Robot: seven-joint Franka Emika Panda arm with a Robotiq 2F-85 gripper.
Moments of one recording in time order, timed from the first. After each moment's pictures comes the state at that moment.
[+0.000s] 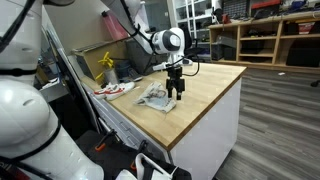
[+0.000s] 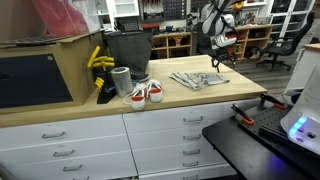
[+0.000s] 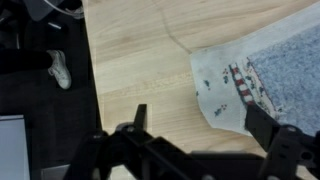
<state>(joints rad) -0.08 0.53 -0.16 -1.94 -0.05 2.00 0.39</state>
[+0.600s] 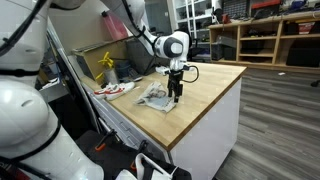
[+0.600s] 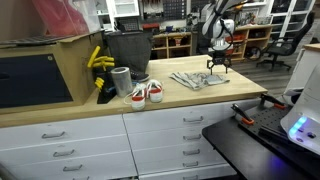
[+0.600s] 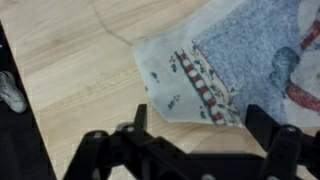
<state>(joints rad) -0.10 0.58 -0.16 -1.93 0.17 2.12 0.40</state>
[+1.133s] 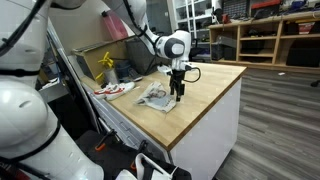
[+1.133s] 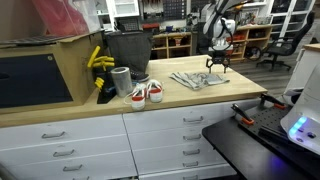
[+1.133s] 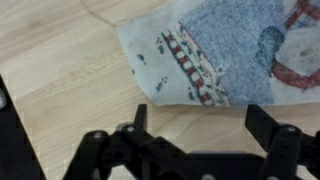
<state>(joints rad) -0.12 0.58 -0.15 -1.94 0.22 2.19 0.36</state>
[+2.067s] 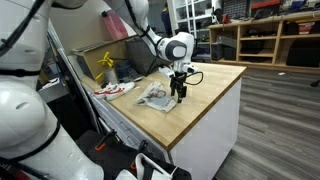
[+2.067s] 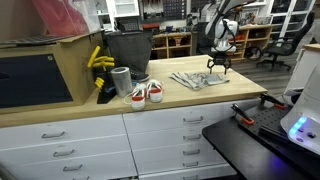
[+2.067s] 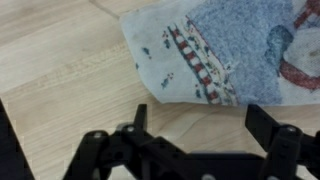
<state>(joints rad) -0.15 0.58 -0.14 -1.95 0.26 2.22 0.26</state>
